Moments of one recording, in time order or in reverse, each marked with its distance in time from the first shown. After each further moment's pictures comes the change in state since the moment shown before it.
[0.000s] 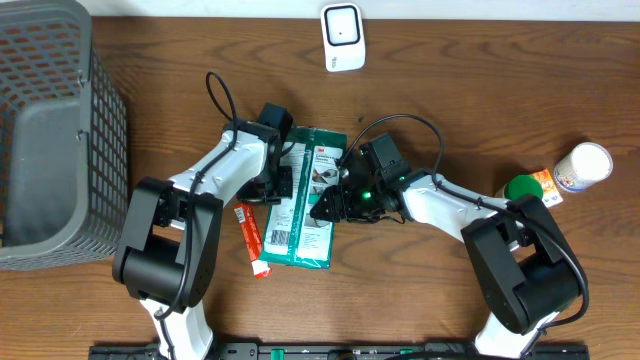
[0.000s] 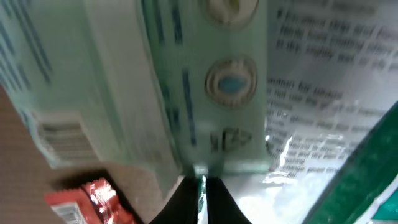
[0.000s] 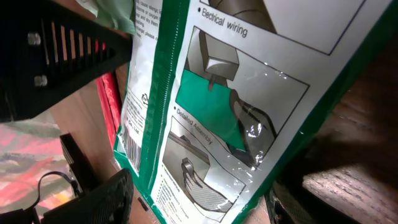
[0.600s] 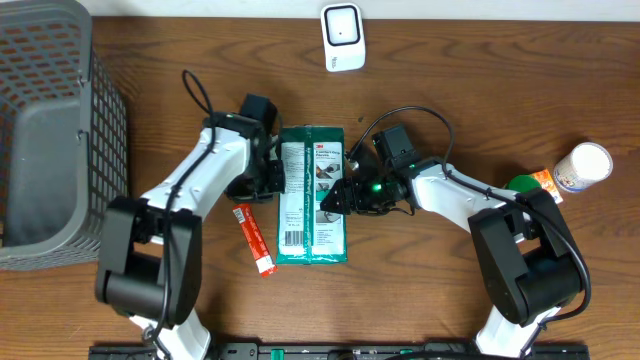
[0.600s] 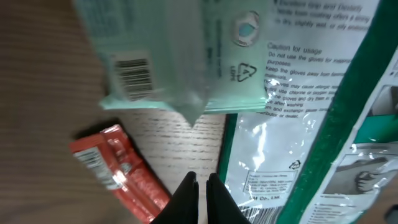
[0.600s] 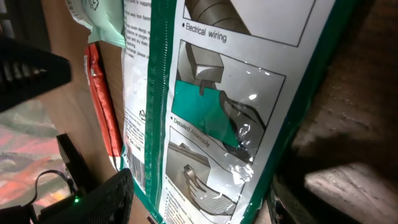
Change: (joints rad) left arm 0.045 -0.086 0.021 -0.103 0.087 0.017; right arm -0.068 0.019 0.048 -0.090 -0.019 -0.094
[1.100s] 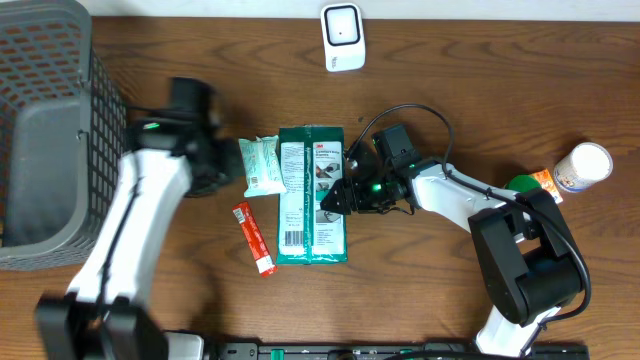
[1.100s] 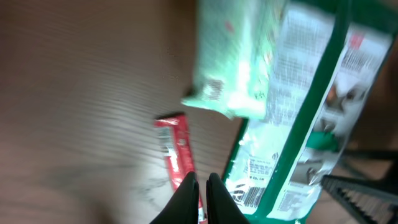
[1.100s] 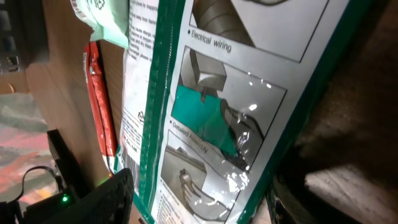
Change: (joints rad) left arm 0.144 -0.275 0.003 -0.057 -0.025 -0.072; right arm -0.005 0.000 0.002 0.008 0.006 -0.067
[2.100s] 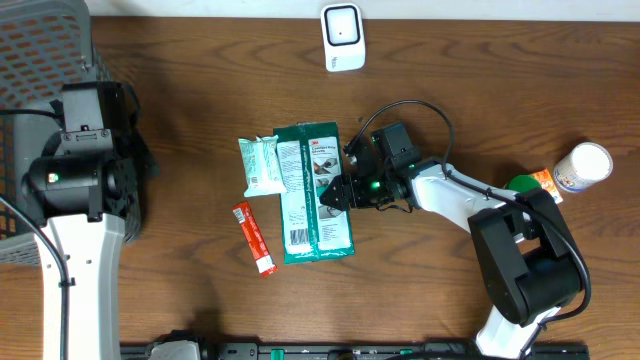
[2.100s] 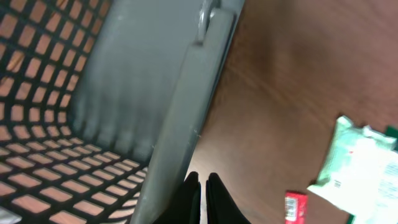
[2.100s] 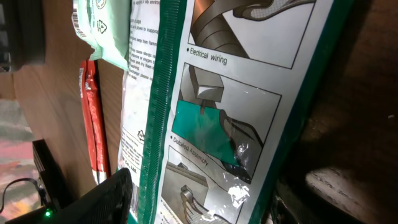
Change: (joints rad) left arm 0.248 -0.311 0.162 -0.157 -0.462 0.060; right arm 0.001 0.000 -0.001 0.064 0.050 -0.015
